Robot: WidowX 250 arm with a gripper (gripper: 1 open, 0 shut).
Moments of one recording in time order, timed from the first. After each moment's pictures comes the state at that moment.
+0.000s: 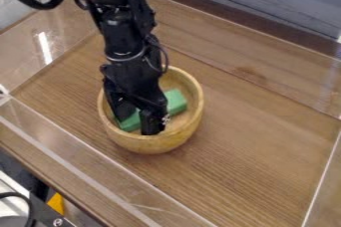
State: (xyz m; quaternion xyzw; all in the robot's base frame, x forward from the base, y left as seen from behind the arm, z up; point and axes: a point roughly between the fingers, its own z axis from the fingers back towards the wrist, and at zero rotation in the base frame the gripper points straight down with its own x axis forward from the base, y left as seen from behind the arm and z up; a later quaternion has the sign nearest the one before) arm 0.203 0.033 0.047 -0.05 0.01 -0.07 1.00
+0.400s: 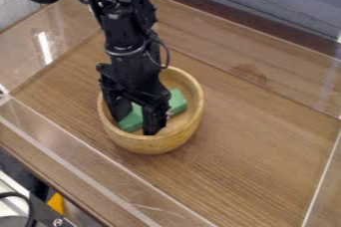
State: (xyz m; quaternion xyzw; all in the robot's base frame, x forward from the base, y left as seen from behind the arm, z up) arm 0.206 0.023 0.052 -0.05 0.03 -0.03 1.00
